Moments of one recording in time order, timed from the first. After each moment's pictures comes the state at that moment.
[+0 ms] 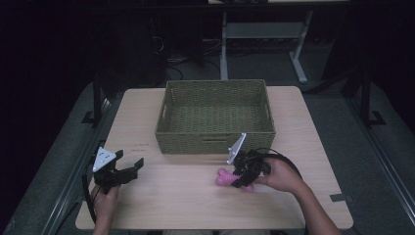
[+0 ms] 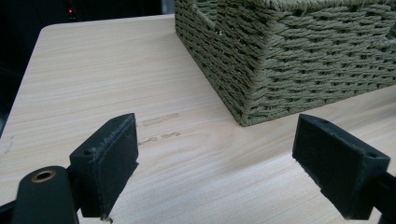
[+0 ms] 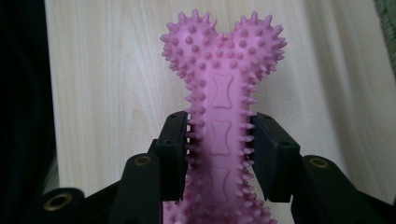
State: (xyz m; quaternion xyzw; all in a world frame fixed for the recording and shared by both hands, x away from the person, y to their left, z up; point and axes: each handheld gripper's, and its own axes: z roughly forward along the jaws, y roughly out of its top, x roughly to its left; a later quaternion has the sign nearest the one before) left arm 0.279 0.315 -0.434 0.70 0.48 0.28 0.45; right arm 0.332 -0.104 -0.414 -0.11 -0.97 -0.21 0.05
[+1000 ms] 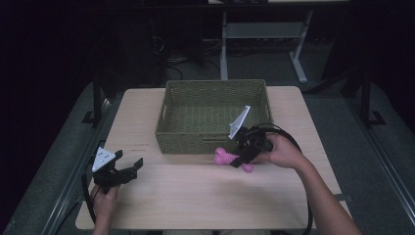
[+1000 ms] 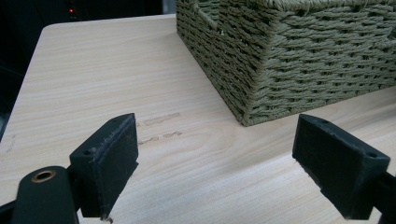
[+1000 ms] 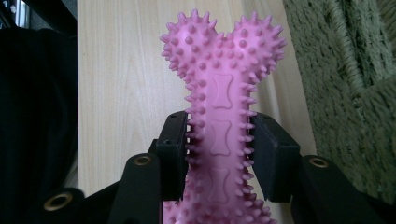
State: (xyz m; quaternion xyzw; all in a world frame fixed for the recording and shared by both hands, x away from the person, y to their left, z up) left arm 0.279 0.316 -0.434 0.70 0.48 0.28 0.45; right arm 0.371 -0.108 -0.360 -0.09 -0.96 -0.24 0.06
